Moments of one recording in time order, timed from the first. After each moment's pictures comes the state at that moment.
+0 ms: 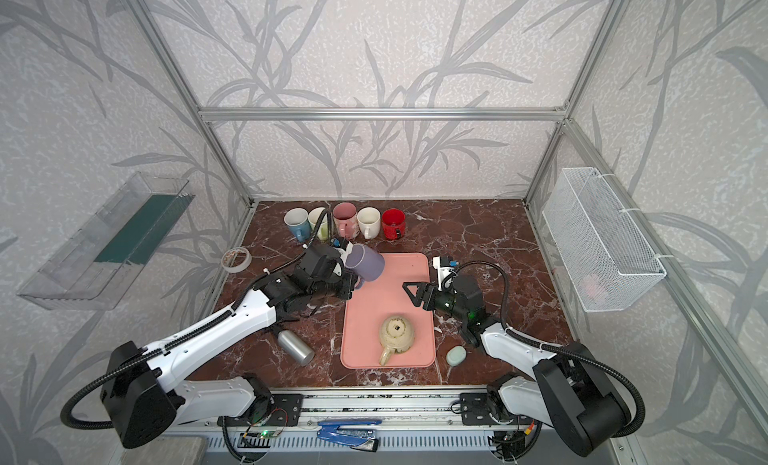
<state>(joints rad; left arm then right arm) -0.67 1.25 0.97 -0.47 -0.01 -0.43 0.45 1.25 0.33 0.65 -0.47 0.76</state>
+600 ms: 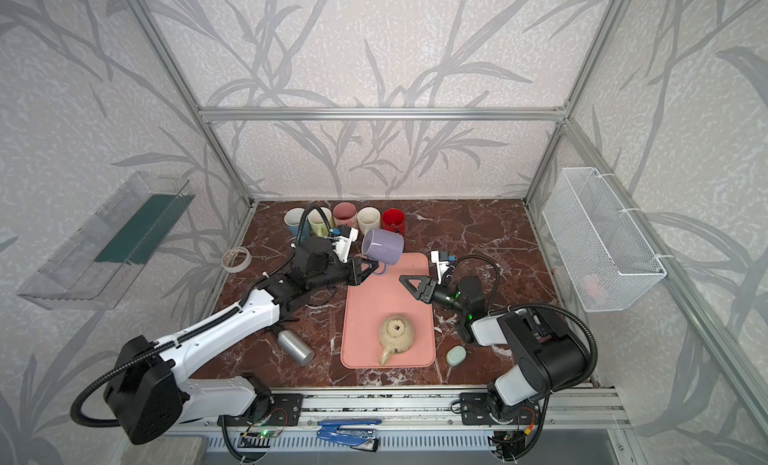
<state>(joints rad) -0.62 1.30 0.89 -0.01 0.34 -0.66 0.40 1.53 0.33 1.24 -0.72 1.03</state>
